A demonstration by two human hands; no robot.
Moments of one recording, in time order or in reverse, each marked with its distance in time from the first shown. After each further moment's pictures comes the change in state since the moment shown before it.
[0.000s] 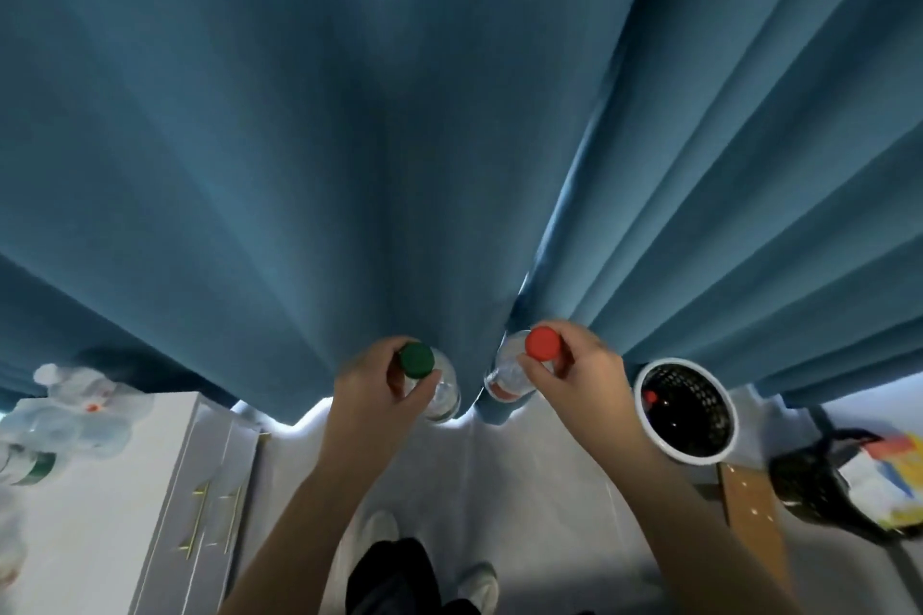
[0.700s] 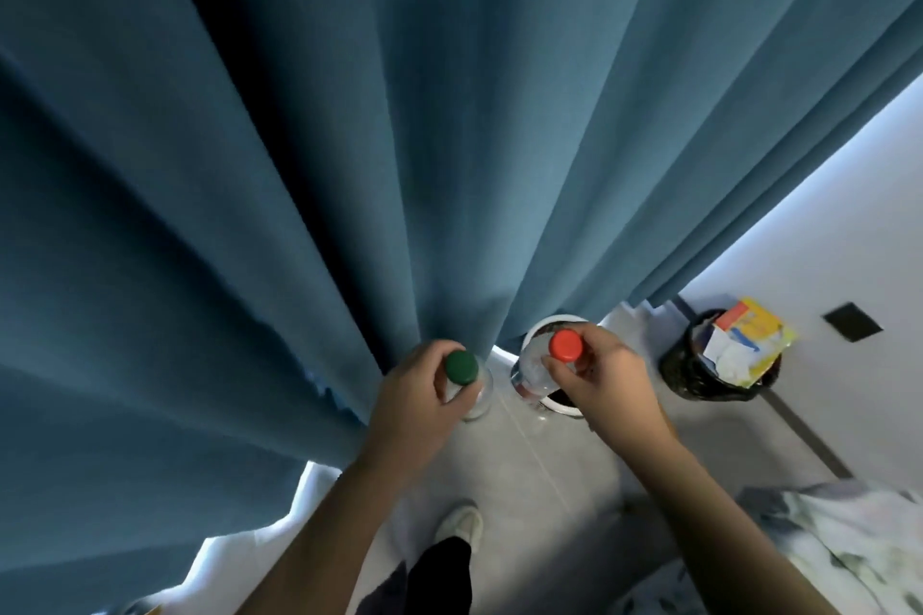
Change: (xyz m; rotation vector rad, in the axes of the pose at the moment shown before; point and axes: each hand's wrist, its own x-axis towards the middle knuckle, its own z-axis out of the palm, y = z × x) left_hand 0.078 0.149 0.239 -0.112 -0.510 0.329; right_hand 0.040 0.182 -0.159 -0.040 0.256 0.391
